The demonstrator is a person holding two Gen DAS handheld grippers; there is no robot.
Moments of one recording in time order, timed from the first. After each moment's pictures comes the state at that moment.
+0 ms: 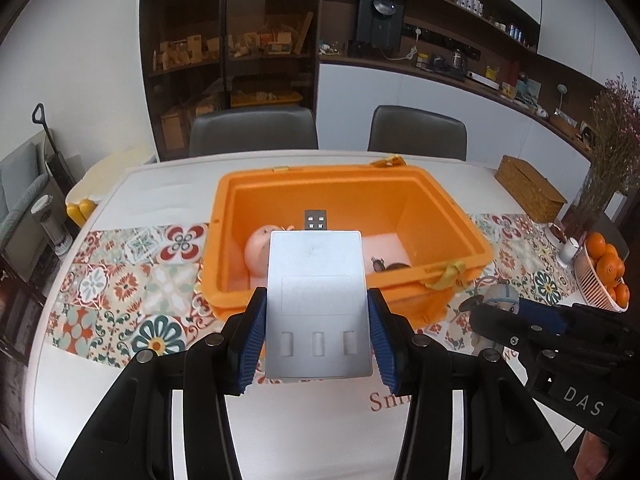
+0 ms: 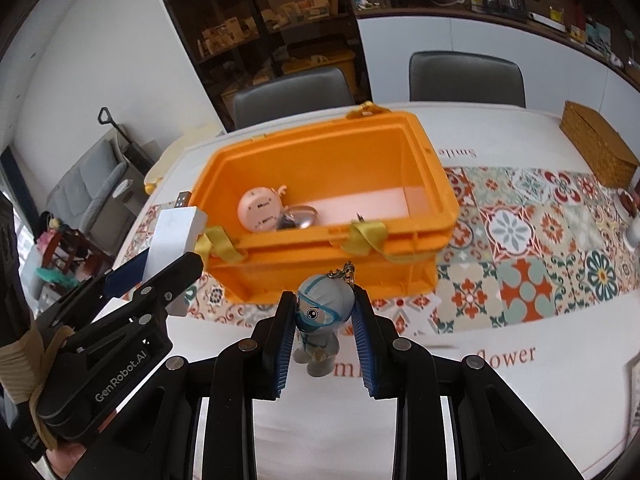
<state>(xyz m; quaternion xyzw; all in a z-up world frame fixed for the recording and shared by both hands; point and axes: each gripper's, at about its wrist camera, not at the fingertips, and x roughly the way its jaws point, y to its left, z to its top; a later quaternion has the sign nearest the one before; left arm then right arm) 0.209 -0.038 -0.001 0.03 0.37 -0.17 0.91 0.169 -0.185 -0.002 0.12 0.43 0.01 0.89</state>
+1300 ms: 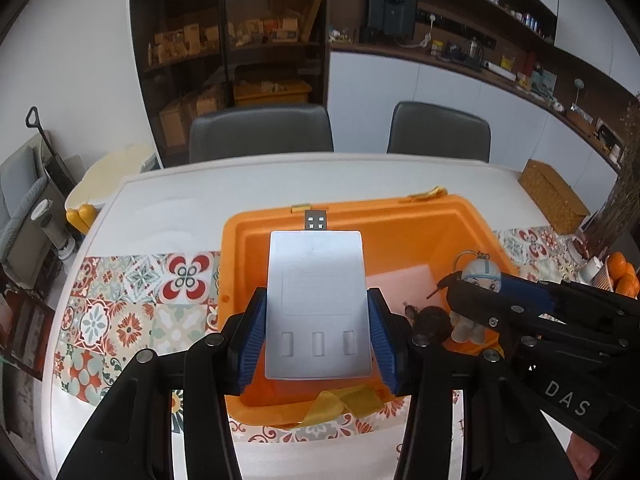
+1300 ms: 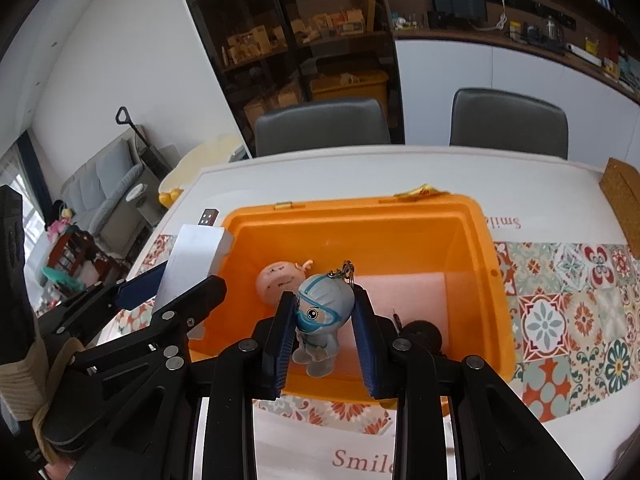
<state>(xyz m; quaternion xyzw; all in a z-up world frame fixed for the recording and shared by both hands) 0.307 -0.048 0.004 0.05 0.41 -0.16 0.90 0.278 -0.177 0.012 0.10 0.42 0.05 0.90</state>
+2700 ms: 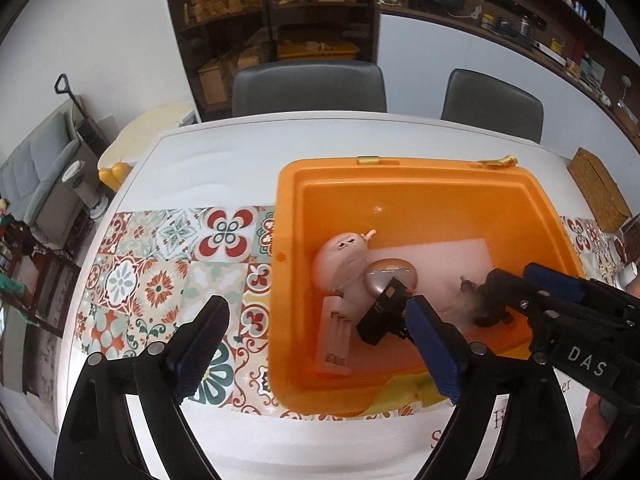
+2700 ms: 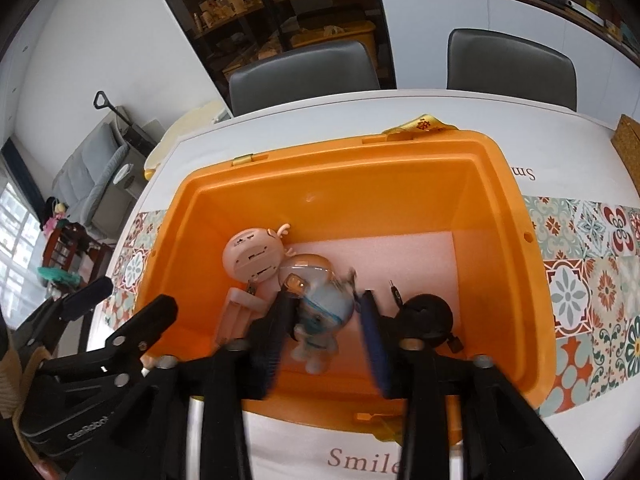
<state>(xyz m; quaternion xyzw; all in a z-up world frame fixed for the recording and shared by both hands) 0.324 -0.020 -0.021 0.05 0.47 -0.07 0.88 0.309 -0.185 -0.031 0.13 0.48 0.04 0.87</state>
